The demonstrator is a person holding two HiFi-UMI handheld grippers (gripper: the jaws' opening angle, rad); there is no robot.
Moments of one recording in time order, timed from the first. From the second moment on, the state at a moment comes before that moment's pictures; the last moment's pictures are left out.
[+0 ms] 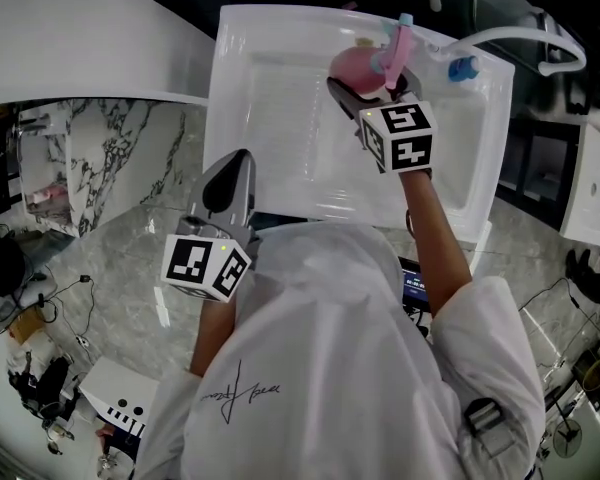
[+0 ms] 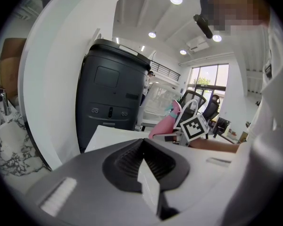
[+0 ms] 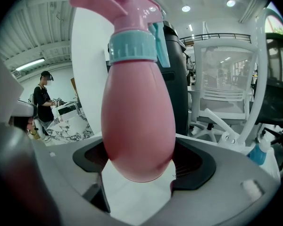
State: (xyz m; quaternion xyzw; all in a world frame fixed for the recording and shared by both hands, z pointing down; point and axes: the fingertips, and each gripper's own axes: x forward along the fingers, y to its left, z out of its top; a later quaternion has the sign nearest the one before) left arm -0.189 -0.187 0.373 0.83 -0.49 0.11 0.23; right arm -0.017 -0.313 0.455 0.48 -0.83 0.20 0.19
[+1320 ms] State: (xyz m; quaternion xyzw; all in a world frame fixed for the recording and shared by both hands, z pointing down) left arm -0.201 -0.205 0.383 0.84 -0.48 0.13 0.24; right arm -0.023 -0.365 0.503 0.50 -0.81 0.21 0.22
